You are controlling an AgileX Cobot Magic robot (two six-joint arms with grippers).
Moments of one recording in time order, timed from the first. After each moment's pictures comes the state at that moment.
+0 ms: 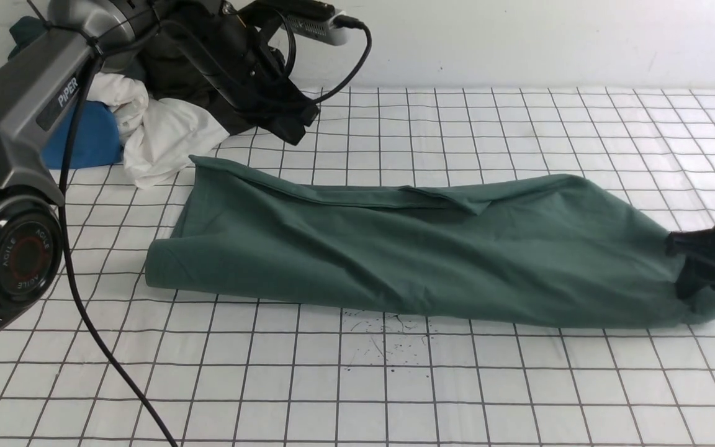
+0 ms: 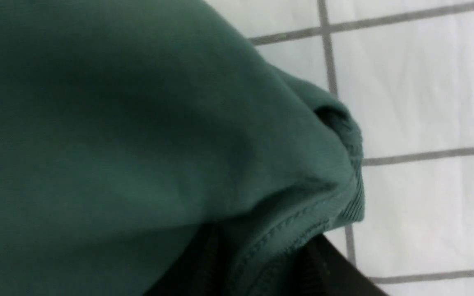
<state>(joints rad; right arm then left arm) -0.19 2.01 -1.37 0.17 0.92 -0.20 -0.21 2.28 -2.31 -0.39 1.24 0.48</state>
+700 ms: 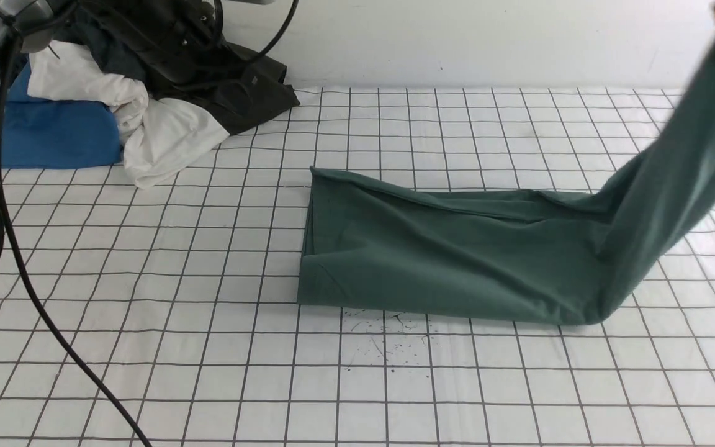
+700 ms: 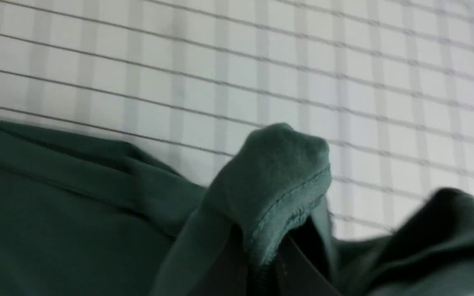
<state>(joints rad) 0.07 1.82 -2.02 0.07 1.23 -0.25 -0.08 2.25 -2.31 -0.45 1.24 0.48</state>
